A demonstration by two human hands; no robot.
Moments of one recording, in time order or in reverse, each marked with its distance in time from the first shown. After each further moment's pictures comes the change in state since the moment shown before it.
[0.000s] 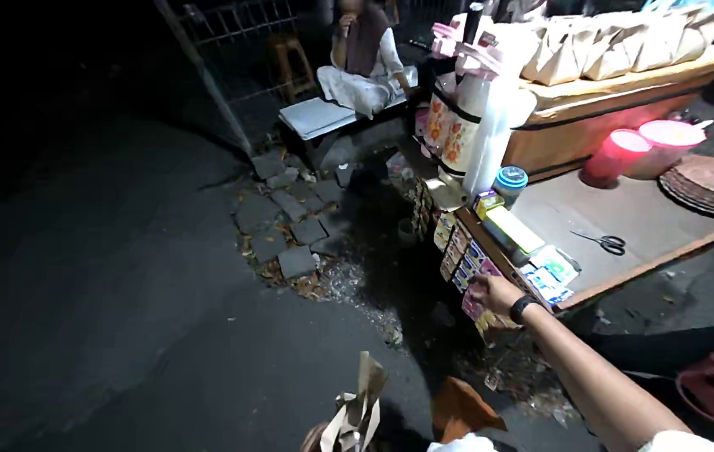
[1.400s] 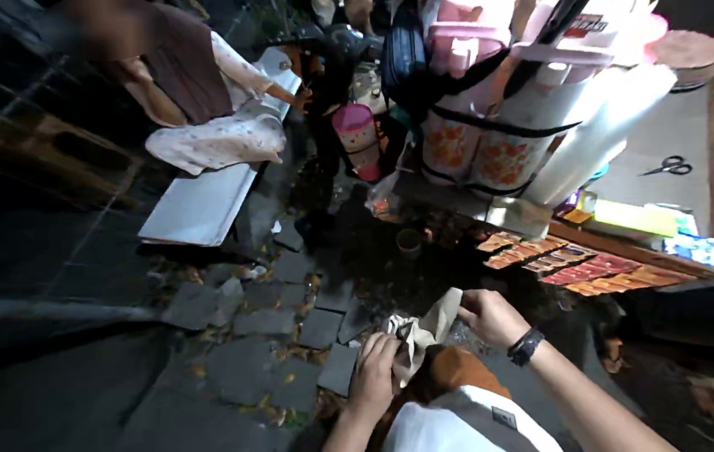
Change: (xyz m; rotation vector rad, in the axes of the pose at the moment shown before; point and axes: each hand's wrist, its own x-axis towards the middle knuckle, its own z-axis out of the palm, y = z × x) left_hand 0.743 0.037 -0.127 0.281 -0.750 0.912; right_hand 0.289 -0.399 -0.102 0.694 0.253 0.468
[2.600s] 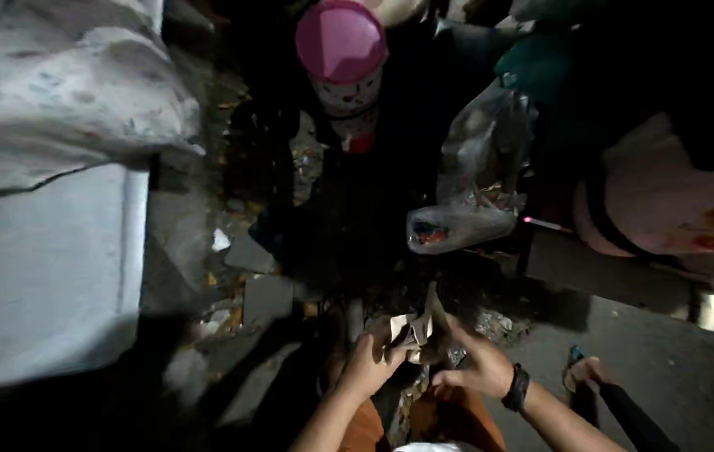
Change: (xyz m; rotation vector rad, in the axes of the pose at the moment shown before) left_hand 0.395 -0.367 -0.055 -0.543 -0.592 -0.324; right_hand 0.413 -0.124 0.094 0.252 0.073 -0.081
